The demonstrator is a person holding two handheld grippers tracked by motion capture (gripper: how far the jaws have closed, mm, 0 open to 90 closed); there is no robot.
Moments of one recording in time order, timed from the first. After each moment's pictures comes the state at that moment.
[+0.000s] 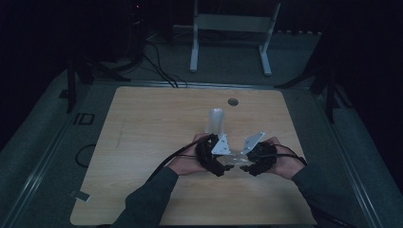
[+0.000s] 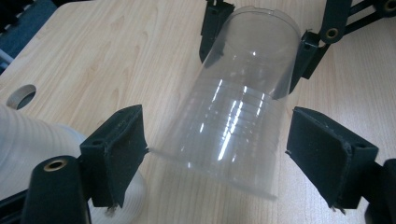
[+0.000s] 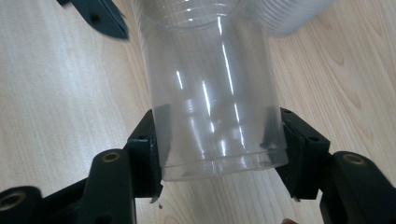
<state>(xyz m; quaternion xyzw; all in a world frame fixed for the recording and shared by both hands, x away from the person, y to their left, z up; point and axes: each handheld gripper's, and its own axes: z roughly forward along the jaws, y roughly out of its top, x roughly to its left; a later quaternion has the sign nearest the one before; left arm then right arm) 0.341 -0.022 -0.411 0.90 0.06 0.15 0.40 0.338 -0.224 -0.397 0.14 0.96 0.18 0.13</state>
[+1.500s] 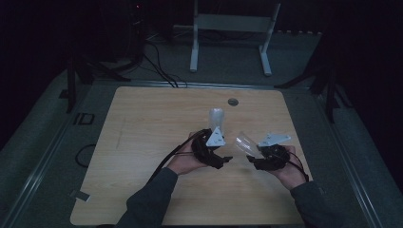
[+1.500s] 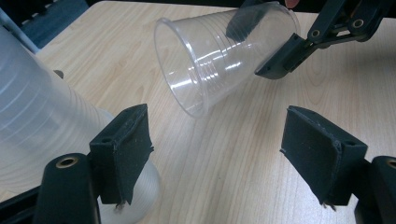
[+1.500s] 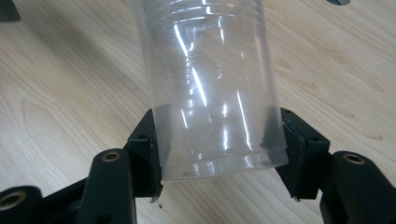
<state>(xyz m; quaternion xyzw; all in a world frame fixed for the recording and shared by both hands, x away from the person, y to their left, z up) 0.351 -0.014 -0.409 0.88 0.13 0.15 0.43 0.334 -0.265 -0.419 0.34 0.87 0.31 0.20</state>
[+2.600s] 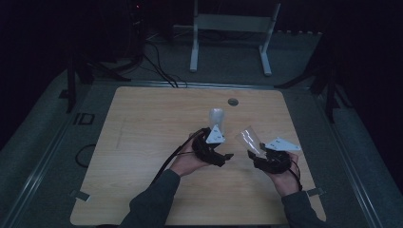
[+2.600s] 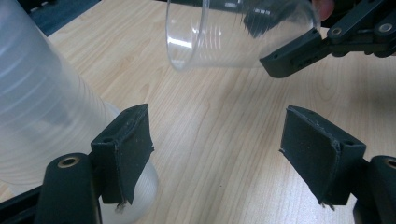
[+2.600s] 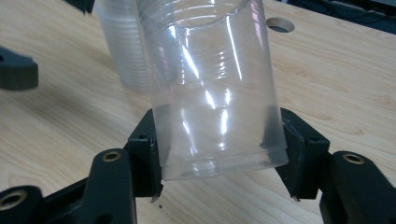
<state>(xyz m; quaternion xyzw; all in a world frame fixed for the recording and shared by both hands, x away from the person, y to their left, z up) 0.357 -0.016 -0.417 0.87 0.17 0.14 0.45 0.319 -0.269 -0.430 0.42 0.78 0.40 0.25</state>
